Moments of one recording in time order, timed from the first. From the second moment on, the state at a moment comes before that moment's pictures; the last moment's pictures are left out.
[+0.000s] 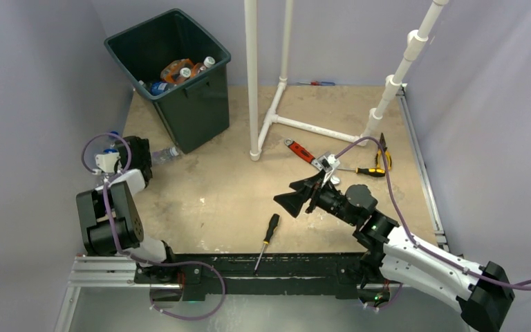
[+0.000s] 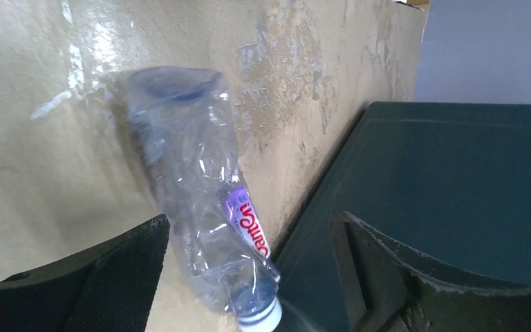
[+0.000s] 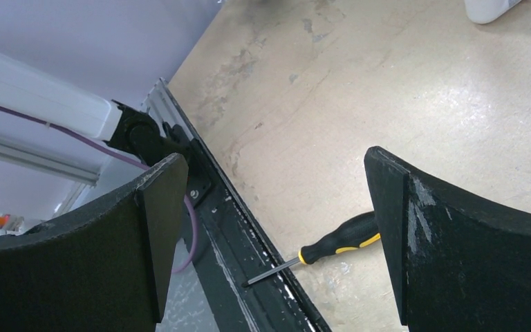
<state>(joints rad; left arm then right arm) 0.32 1.47 0.67 0.14 -0.27 -1.35 0.83 0.71 0.37 0.32 -0.13 0.60</state>
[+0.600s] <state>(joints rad) 0.31 1.55 0.62 0.23 -0.23 -1.37 0.83 0.73 0.39 0.35 -0.12 0.60</state>
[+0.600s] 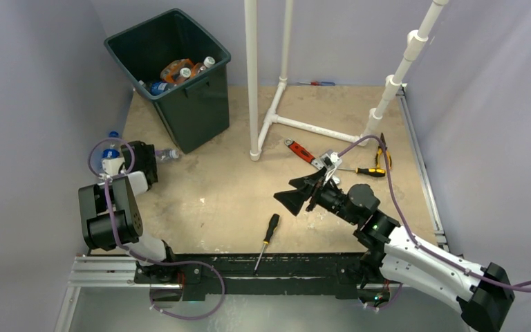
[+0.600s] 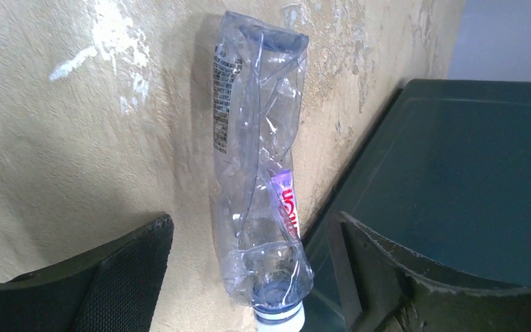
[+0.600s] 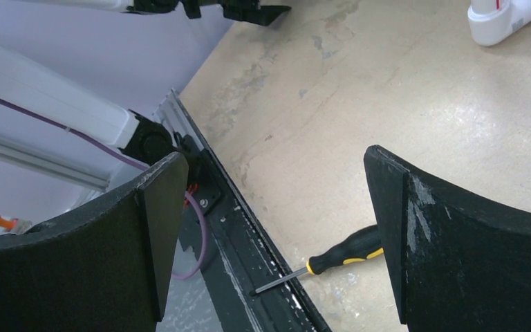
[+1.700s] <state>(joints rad) 0.30 1.17 0.44 0.06 -0.07 -1.30 0.83 0.62 0.39 0.30 -0.12 0.63</state>
